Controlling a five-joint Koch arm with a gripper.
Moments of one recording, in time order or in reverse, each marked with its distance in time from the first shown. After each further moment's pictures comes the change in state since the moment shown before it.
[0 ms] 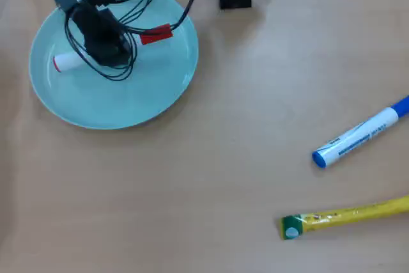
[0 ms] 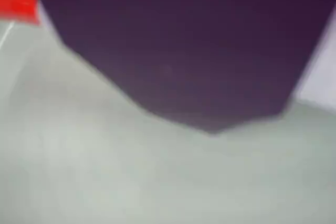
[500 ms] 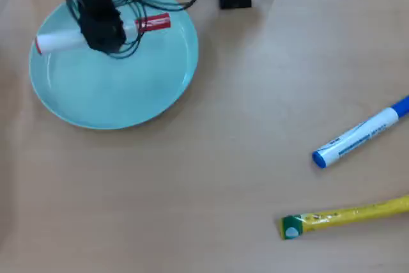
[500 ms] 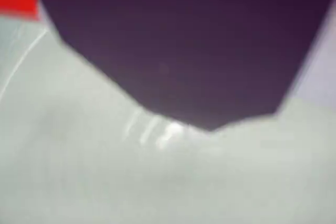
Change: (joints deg) arm -2.3 14.5 -3.0 1.6 0.9
